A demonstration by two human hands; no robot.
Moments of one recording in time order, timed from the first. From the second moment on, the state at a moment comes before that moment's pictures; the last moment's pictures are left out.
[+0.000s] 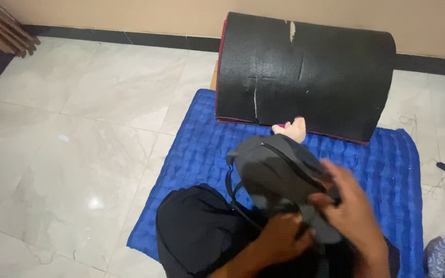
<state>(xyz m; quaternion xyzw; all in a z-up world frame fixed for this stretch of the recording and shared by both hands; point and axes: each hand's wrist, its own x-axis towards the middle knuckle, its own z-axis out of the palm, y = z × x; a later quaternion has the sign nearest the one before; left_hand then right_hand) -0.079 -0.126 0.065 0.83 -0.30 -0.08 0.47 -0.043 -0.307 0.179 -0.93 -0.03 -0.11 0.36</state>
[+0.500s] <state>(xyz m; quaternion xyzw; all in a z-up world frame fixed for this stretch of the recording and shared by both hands) 0.079 -0.069 0.007 0.86 -0.19 0.19 0.43 -0.076 -0.292 0.076 -0.89 0.06 -0.05 0.46</state>
